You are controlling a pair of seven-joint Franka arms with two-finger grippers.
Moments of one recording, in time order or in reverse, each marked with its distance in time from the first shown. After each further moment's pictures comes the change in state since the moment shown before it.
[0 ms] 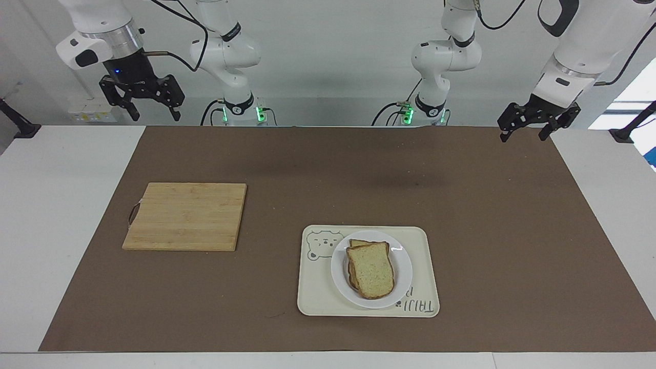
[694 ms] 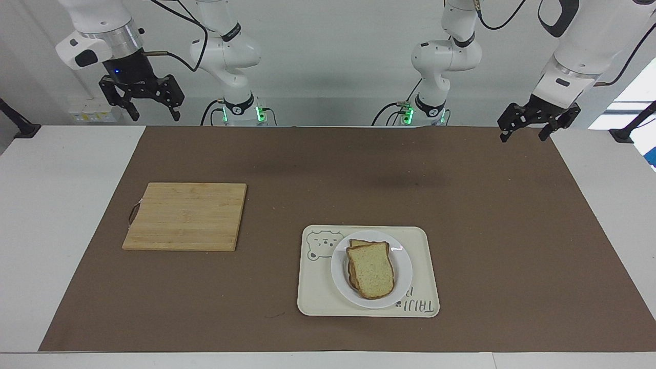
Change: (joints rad) left arm 0.000 0.000 0.000 0.000 0.000 -0.001 0.001; right arm -0.004 0.000 -0.010 0.000 0.000 0.000 0.000
